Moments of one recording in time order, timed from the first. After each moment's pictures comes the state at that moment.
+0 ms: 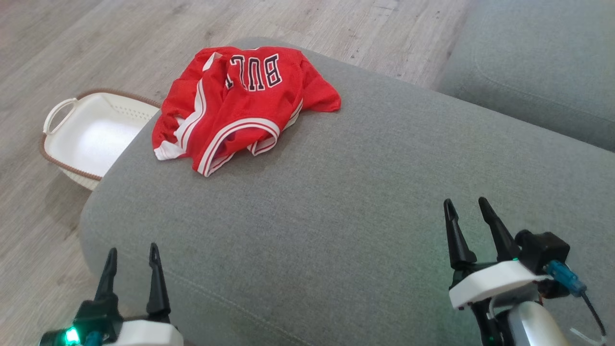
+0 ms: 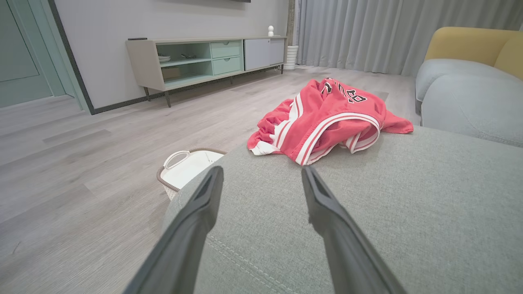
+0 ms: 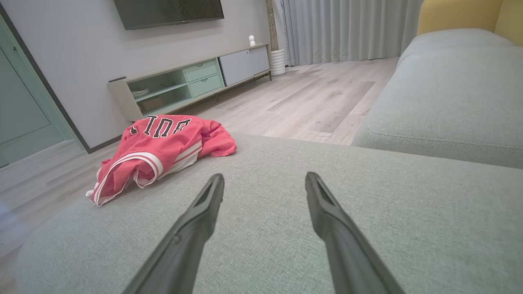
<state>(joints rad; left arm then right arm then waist) 0.09 0.24 -0.22 0.14 -0.31 0.21 -0.16 -0.04 -0.04 0.09 0.29 0.24 0.12 -0.15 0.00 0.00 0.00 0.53</state>
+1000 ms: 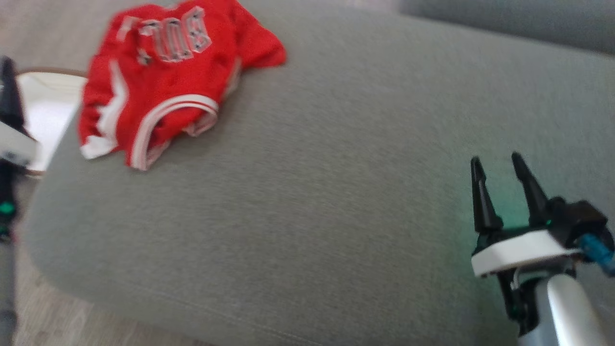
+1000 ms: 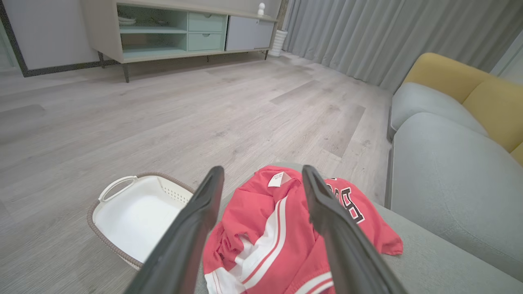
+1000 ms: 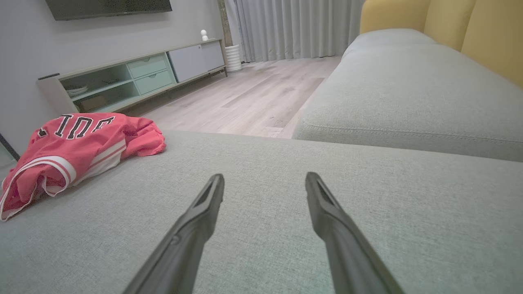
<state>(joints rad) -0.50 0.43 0.01 0.23 -0.72 0.08 0.33 -0.07 -0.04 0.01 0.10 0.11 0.12 -0.08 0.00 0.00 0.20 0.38</state>
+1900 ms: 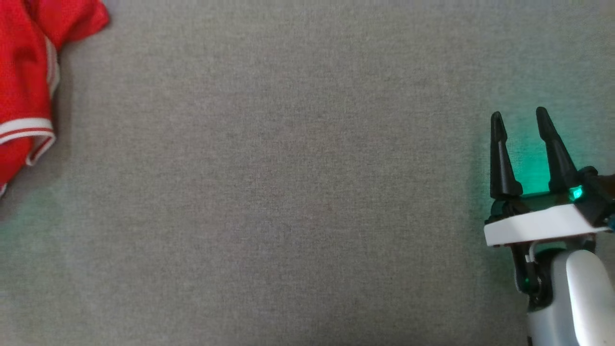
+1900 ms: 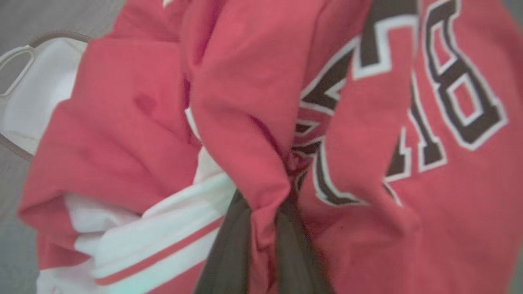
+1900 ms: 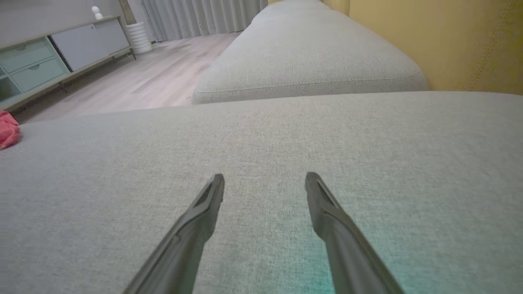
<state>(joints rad) -0.66 0.58 0.02 0.51 -0.80 0.11 0.69 -0.14 -0.04 -0.01 -0.04 0.12 0.12 -0.06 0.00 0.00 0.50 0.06</state>
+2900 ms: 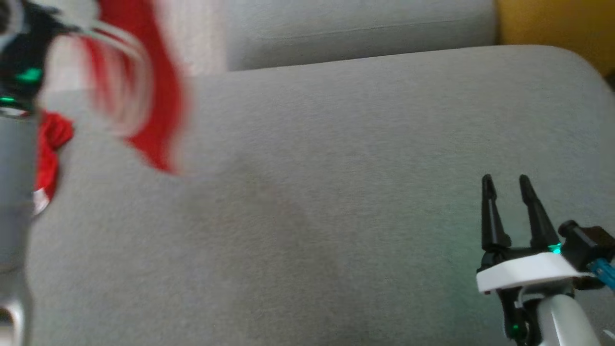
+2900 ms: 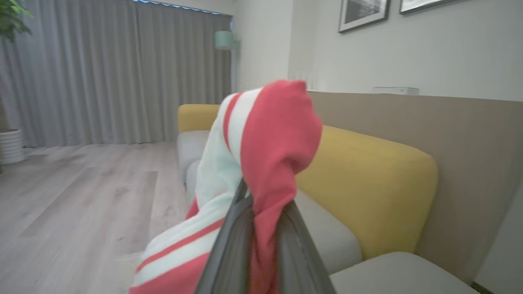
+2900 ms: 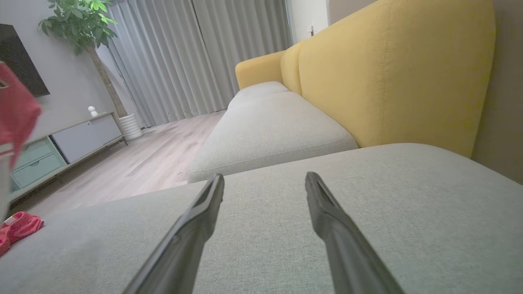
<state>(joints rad) -0.98 0.42 -0.26 0.14 -0.73 -0.05 0.53 -0.03 -0.04 -0.01 0.14 0.26 0.12 -0.15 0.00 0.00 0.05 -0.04</state>
